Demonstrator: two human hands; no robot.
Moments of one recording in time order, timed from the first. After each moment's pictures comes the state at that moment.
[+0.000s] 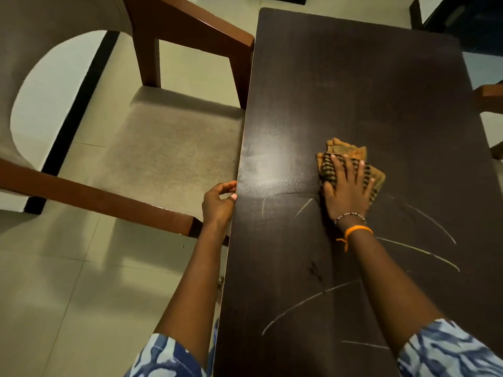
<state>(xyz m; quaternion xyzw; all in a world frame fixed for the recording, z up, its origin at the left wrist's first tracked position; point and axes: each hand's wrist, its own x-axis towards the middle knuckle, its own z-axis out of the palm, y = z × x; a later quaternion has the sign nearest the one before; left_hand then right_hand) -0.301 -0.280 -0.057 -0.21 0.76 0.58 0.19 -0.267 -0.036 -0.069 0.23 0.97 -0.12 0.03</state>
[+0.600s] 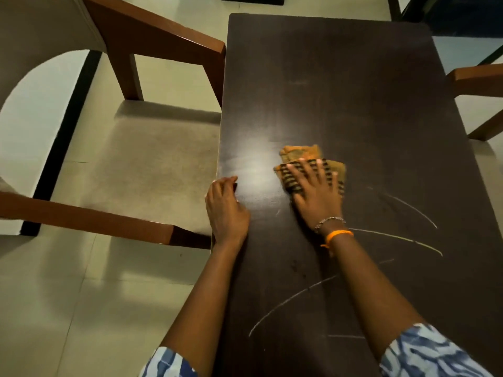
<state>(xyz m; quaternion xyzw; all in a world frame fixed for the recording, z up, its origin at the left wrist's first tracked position) -0.274 -0.225 -0.044 -0.02 0.93 0.36 0.03 -0.251 -0.036 -0.071 0.09 0.99 -0.11 0.06</state>
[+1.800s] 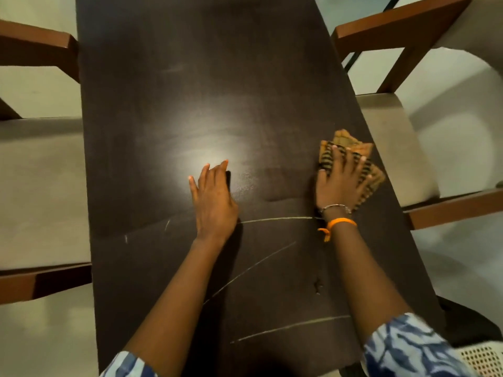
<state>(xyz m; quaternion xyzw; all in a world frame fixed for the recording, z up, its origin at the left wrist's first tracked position) -0.240 -0.049 -0.034 0.18 0.94 0.29 0.10 -0.160 0.162 -0.068 0.46 0.88 -0.10 -0.02</state>
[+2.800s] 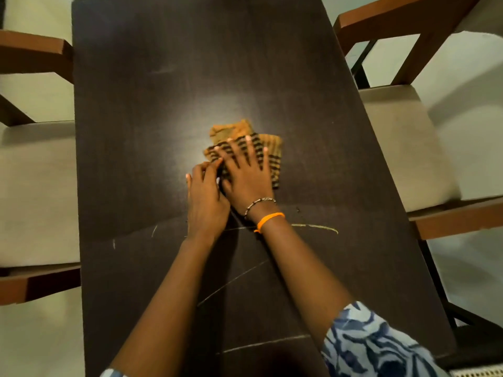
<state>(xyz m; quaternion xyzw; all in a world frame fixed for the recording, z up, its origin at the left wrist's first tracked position) -0.251 -0.027 -0.035 0.14 0.91 0.37 0.11 -0.243 0.073 -0.077 0.13 0.98 -0.16 -0.01</state>
